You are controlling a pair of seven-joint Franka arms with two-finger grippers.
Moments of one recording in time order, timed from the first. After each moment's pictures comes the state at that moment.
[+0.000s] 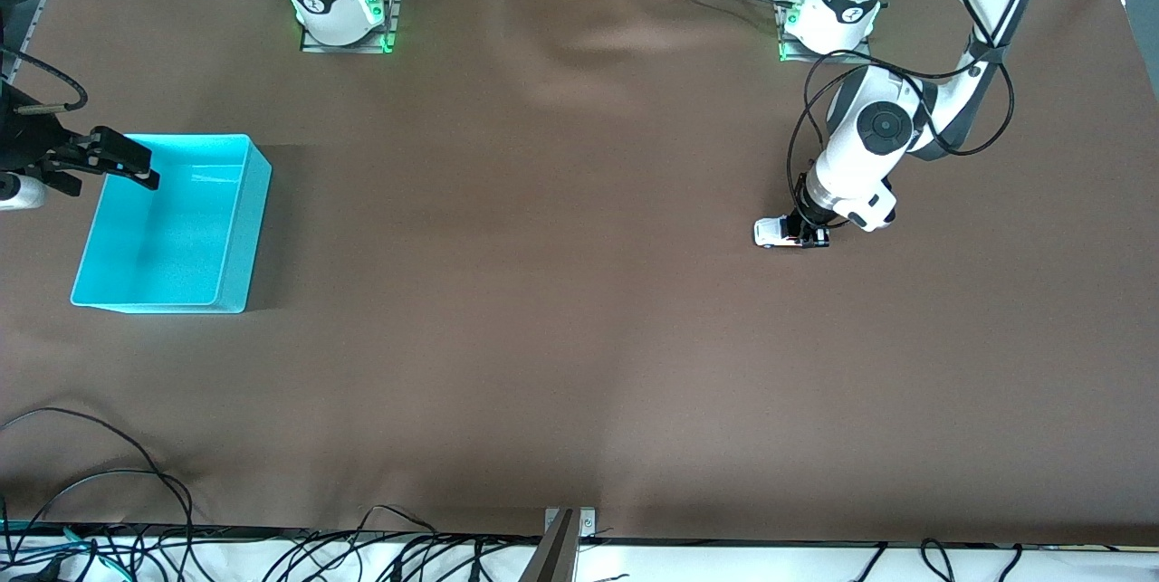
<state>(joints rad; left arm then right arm) -0.02 0.27 -0.21 -2.42 0.15 2.68 -1.99 -0.08 0.09 0.05 -1.57 0.02 1.66 -0.12</state>
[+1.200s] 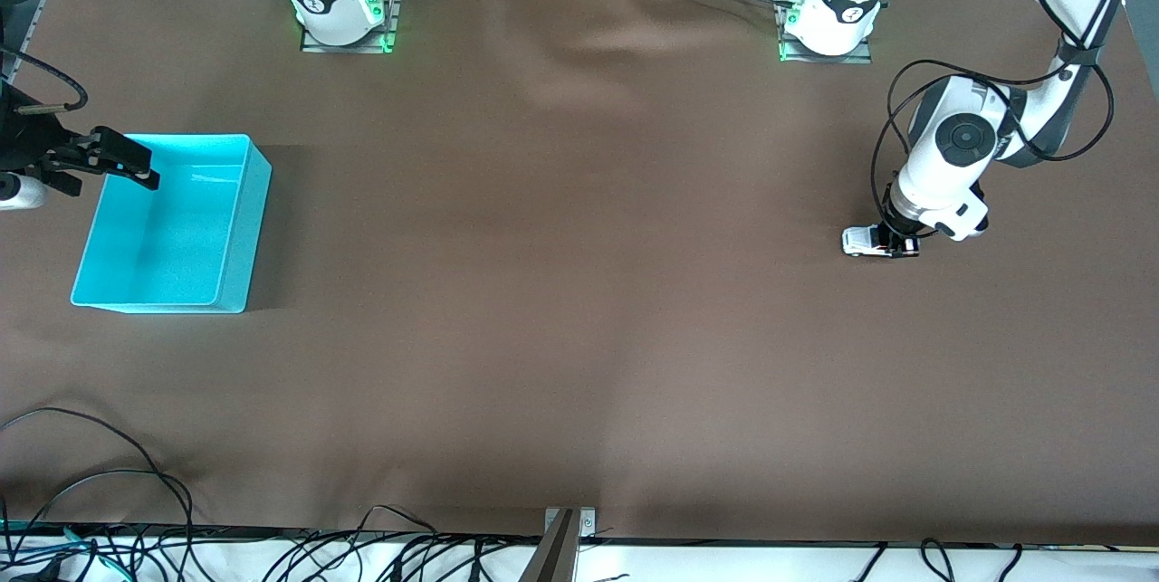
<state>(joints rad) 0.29 0.28 -0.21 -2.41 0.54 2.65 -1.99 -0.08 0.09 0.05 -1.57 0.02 1.66 -0.12</state>
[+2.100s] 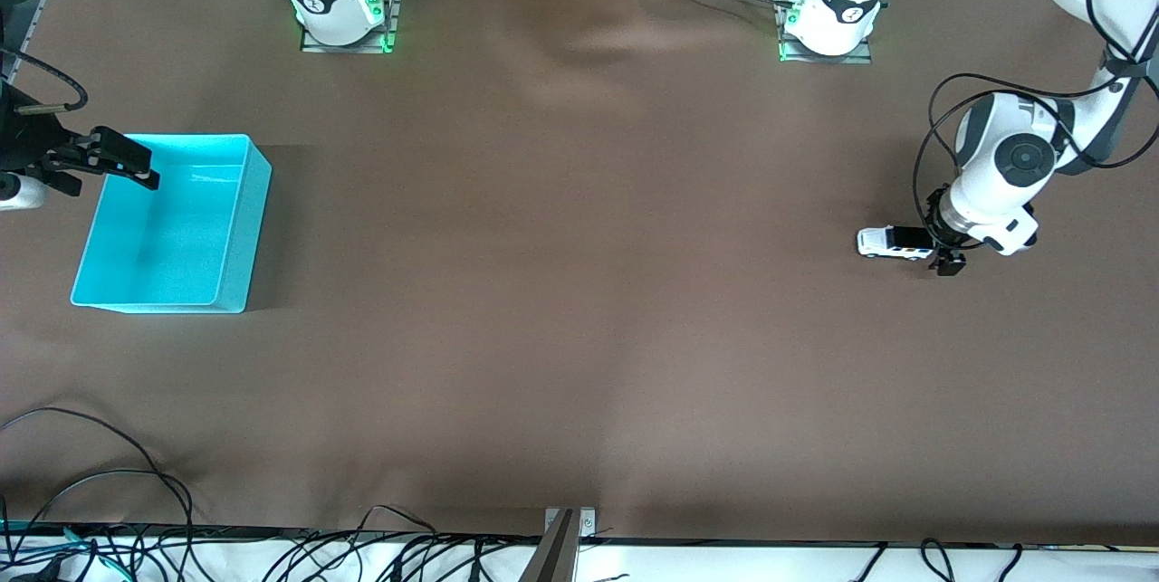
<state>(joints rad) 0.45 0.36 -0.21 -2.31 0.57 2.63 -1.79 -0.08 0.09 0.05 -1.57 0.02 1.66 -0.12</state>
